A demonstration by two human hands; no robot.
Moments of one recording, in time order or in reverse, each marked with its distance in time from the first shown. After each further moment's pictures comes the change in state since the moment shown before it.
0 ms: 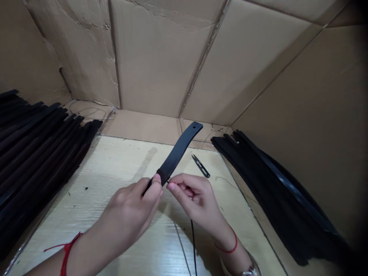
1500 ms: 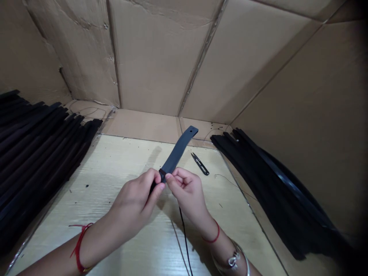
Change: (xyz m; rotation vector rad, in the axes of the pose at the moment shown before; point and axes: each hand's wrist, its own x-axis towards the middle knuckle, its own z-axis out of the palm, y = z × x) left_hand 0.014 0.001 0.005 -0.581 -0.178 -0.419; right_hand 0.004 0.014 0.026 0.261 0.191 0.293
